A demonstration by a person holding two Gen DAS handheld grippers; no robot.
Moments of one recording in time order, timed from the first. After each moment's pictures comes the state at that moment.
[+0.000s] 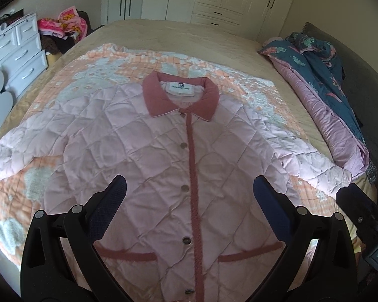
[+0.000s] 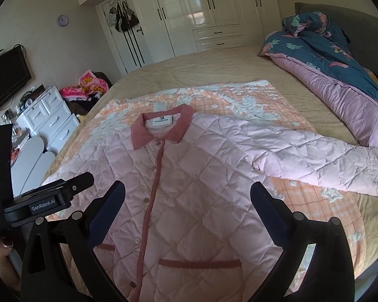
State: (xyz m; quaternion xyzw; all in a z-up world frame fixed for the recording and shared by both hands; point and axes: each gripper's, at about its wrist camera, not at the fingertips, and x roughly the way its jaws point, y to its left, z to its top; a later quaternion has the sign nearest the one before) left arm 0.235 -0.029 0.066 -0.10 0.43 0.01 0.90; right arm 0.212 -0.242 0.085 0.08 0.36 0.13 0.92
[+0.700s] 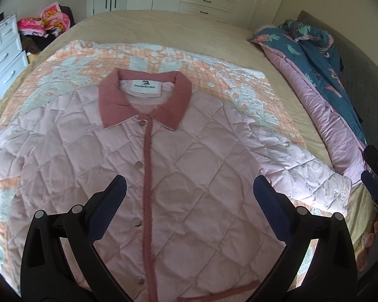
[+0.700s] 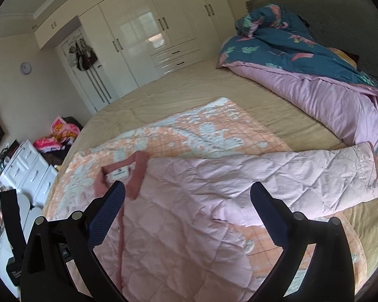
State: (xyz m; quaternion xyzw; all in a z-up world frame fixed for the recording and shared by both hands) left arm 0.330 -0.091 0.039 -0.10 0.45 -0.01 0.88; right arm 0.294 -0.340 0.078 0.18 0.32 0.03 0.93
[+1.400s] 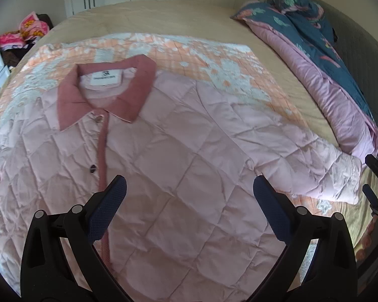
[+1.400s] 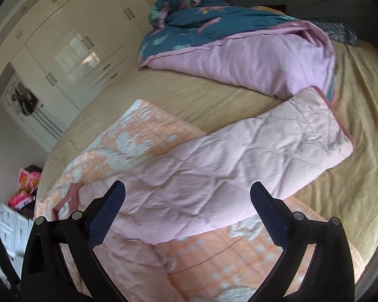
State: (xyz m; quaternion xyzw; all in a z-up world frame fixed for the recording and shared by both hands) left arm 0.367 -0.156 -0.003 -0.05 0.49 -0.04 0.87; right arm 0.291 -0.491 -0.009 0.31 0.34 -0.13 0.88
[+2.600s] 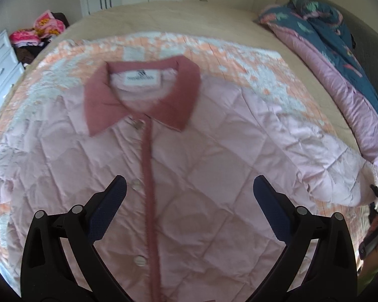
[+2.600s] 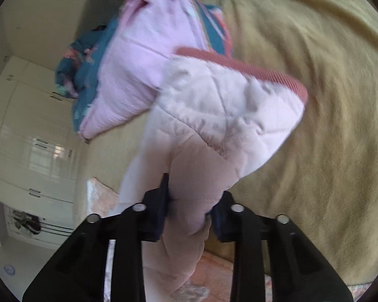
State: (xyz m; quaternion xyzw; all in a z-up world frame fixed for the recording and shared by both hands) left arm 0.384 -0.089 -0.012 -0.05 0.47 0.01 0.88; right arm 0.258 -0.611 -0.100 0.52 0.22 -0.22 0.79
